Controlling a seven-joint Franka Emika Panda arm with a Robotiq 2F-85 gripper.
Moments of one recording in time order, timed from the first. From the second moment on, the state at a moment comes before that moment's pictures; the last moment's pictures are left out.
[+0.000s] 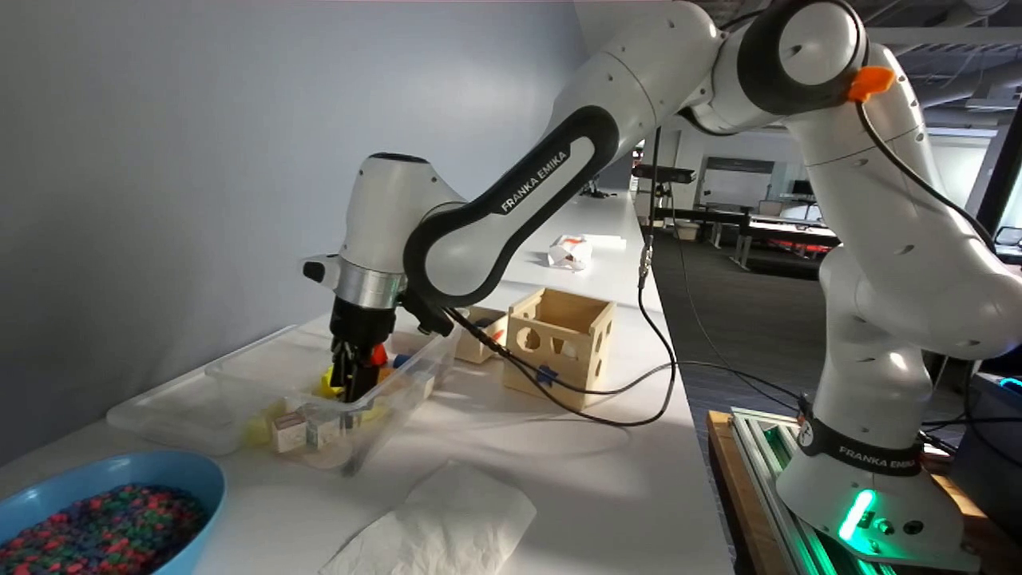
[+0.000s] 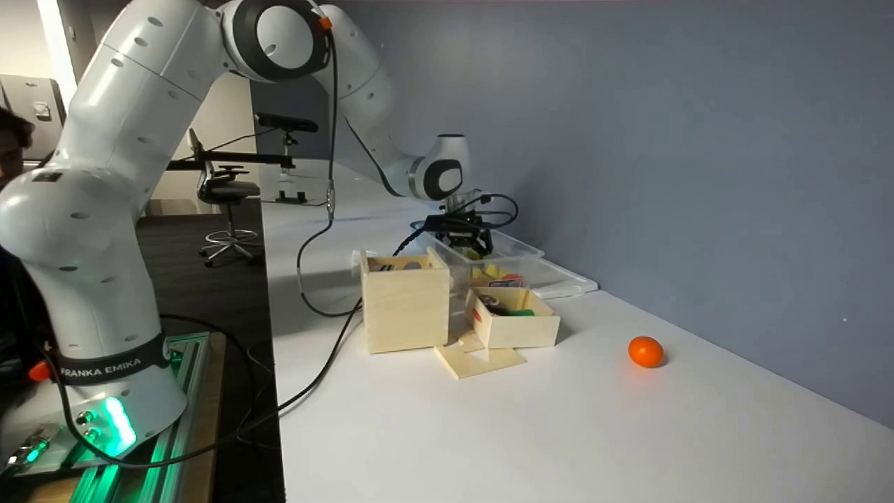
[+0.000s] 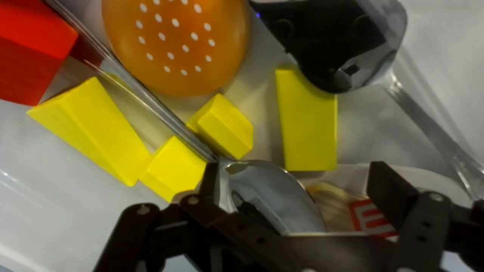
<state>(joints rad) 0.08 0.53 0.18 -1.80 -0.20 2.58 -0.40</state>
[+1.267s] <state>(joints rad) 0.26 0.61 0.01 -1.68 -0.33 2.62 -0.14</state>
